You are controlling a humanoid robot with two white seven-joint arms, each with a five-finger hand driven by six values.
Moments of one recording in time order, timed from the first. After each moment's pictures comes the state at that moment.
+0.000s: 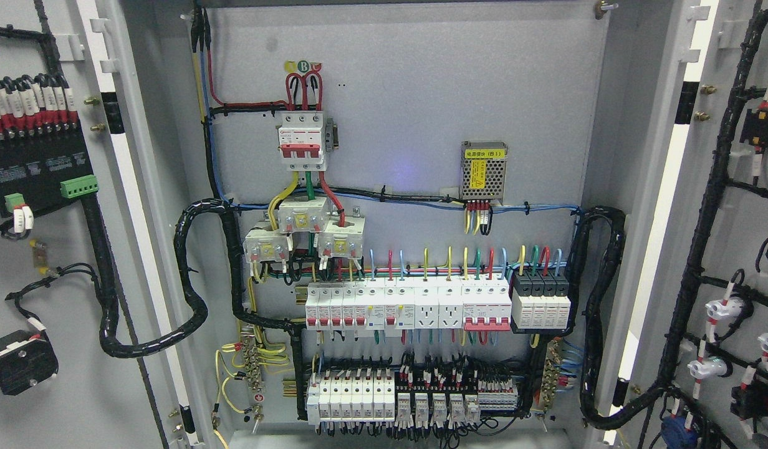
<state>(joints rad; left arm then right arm) 0.32 0.44 0.38 -1.61 0.62 -0.68 -0.21 0.43 -0.67 -0.27 -1.93 -1.04 -0.55 0.49</state>
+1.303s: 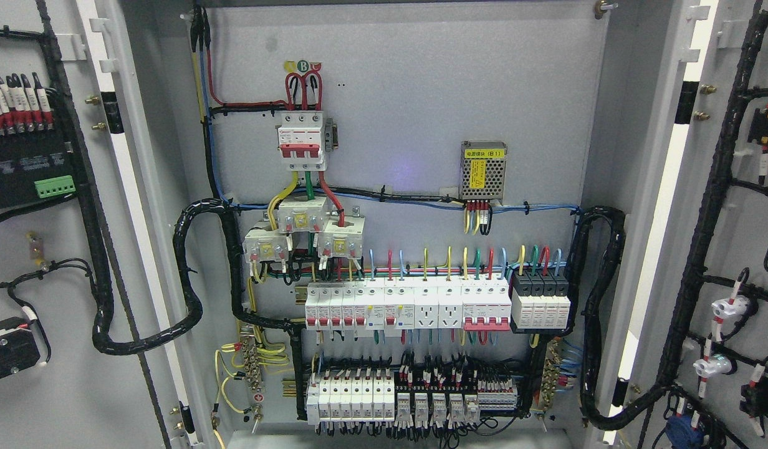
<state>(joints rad) 0.14 0.48 0.42 -1.42 0.62 -0.50 -0.21 0.43 -0.71 -0.31 -1.84 -1.09 -0.55 0.58</state>
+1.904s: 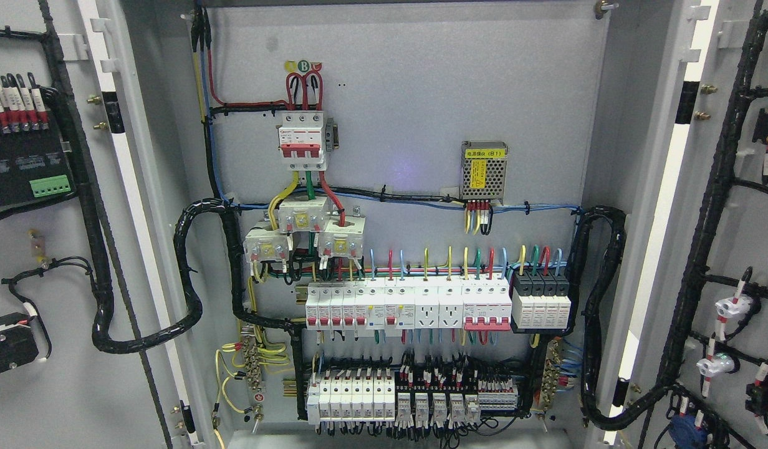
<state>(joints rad) 0.10 0.49 0.42 -1.37 0.62 -0.49 -0.21 0.43 -0.72 -0.32 -1.81 -1.10 -0.55 0.59</state>
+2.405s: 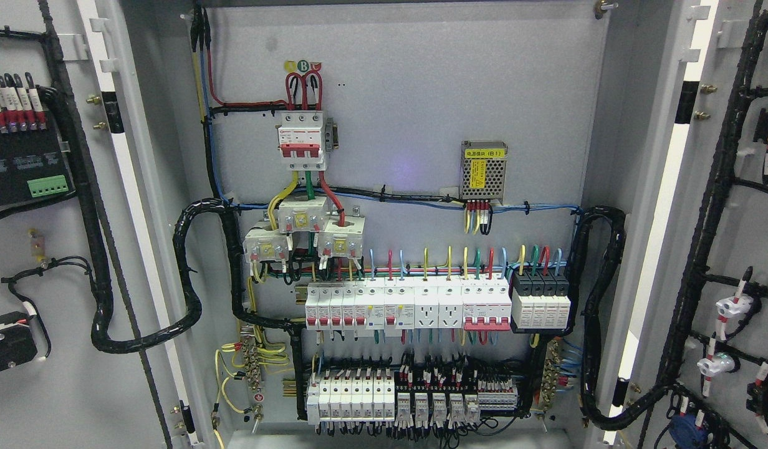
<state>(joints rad) 0.09 0.49 0.43 -1.35 0.62 -0.49 -0.21 0.43 -0.74 -0.33 -1.80 -1.14 -0.55 0.65</state>
